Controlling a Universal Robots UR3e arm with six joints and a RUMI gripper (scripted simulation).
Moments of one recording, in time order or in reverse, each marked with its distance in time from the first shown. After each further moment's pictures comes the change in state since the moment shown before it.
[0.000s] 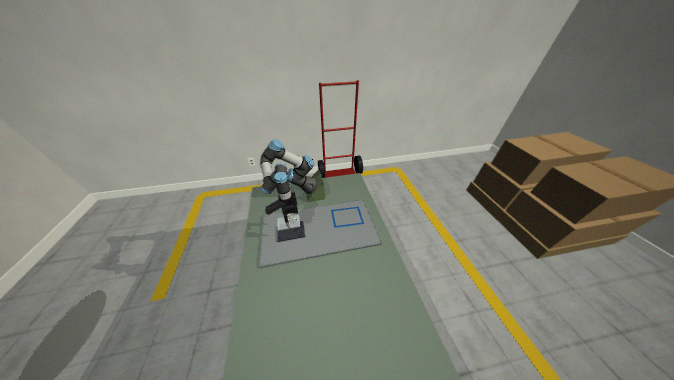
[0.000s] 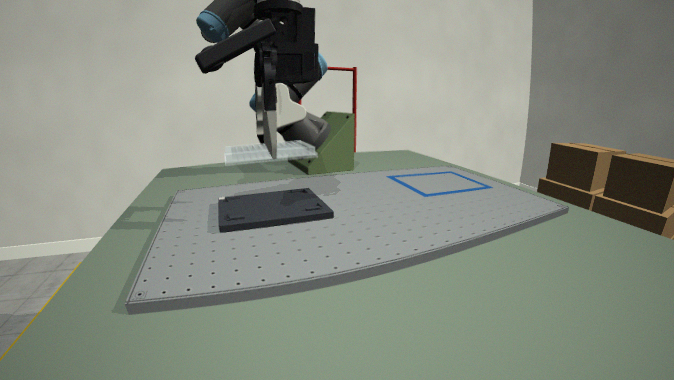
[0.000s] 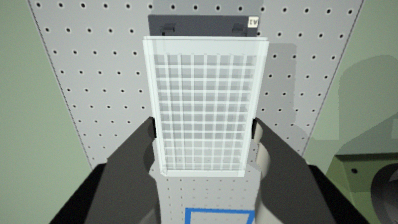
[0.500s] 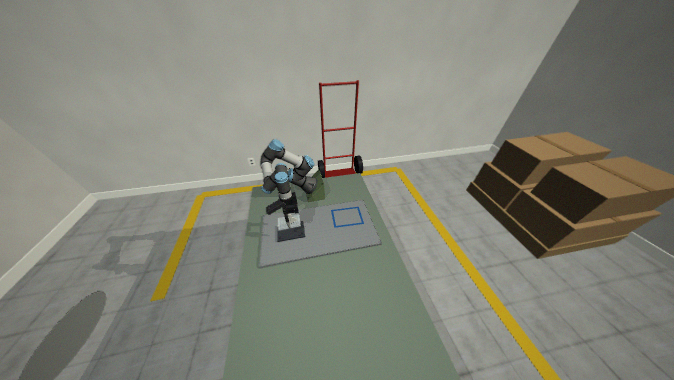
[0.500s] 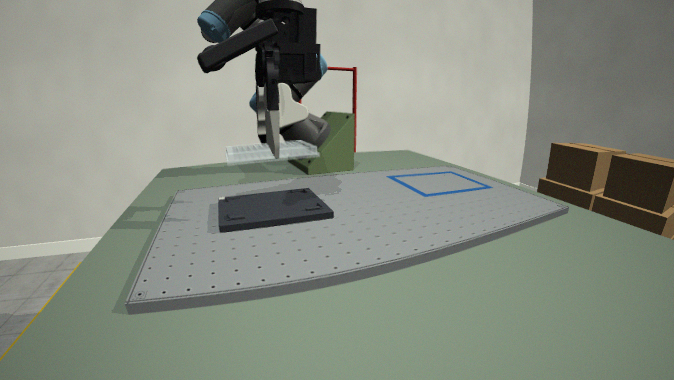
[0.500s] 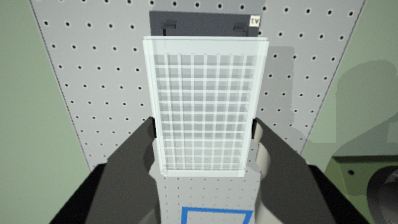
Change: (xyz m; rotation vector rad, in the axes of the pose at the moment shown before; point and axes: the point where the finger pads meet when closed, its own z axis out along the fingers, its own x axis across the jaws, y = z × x) arm 0.000 0.002 0.000 0.000 0.001 -0.024
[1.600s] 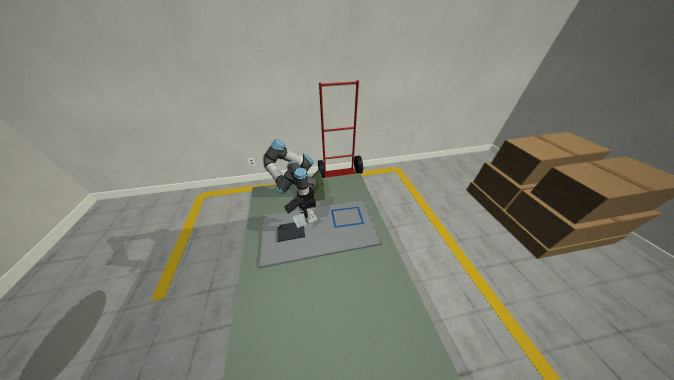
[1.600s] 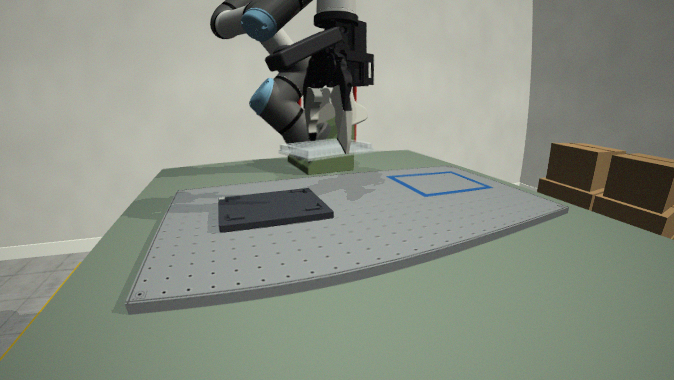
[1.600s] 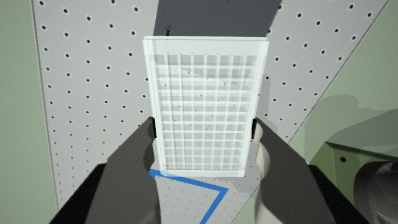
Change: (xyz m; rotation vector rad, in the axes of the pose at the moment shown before) arm 0.008 0.095 0.003 -0.001 -0.001 -0.264
